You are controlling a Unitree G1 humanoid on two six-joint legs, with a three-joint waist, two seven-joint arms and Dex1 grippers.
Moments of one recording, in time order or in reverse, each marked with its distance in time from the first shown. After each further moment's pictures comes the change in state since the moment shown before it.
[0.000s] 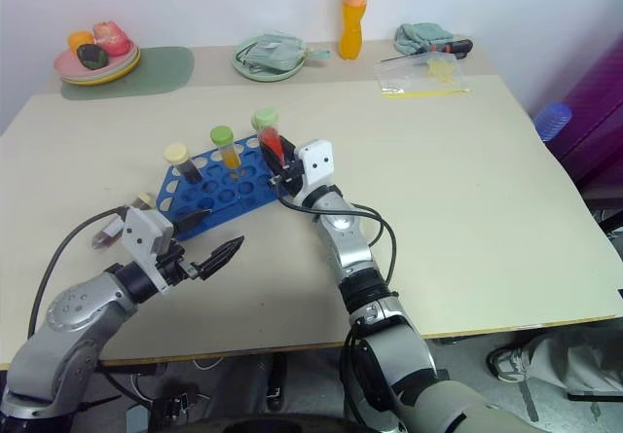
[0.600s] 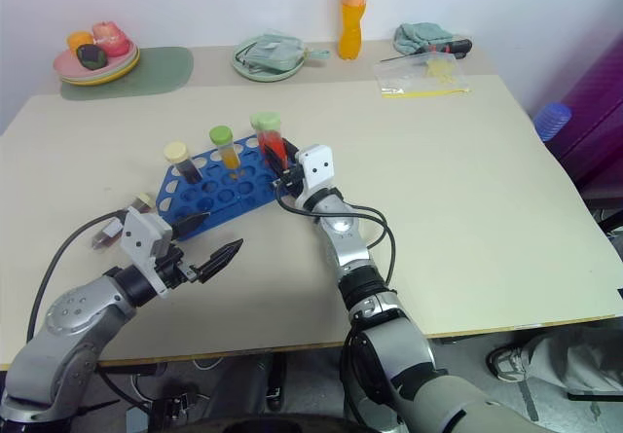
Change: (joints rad) left arm 0.017 0.000 0.003 0.000 0.000 -0.006 -0.001; right arm -0.028 0.000 -0.017 0.132 -0.027 -0.121 0.000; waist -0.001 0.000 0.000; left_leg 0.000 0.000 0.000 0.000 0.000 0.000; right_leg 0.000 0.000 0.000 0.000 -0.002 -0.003
